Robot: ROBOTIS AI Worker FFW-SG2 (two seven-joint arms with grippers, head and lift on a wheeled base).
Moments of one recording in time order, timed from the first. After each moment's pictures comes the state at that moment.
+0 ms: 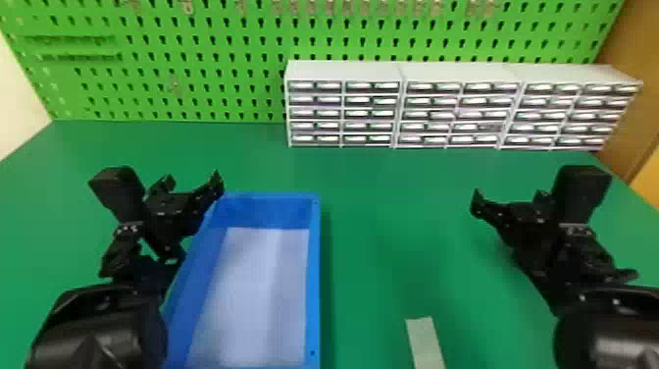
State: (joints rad) left arm -0.07 0.00 0.15 -1.60 0.18 0.12 -0.21; right arm -0.05 -0.05 -0.15 -1.77 -0.05 0.39 0.12
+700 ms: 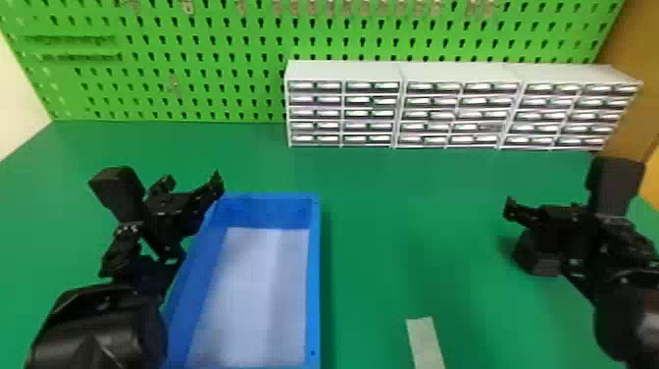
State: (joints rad) left arm -0.07 0.00 0.15 -1.60 0.18 0.12 -0.21; right arm -0.10 -0.07 -0.24 -1.83 -0.03 0.70 0.12
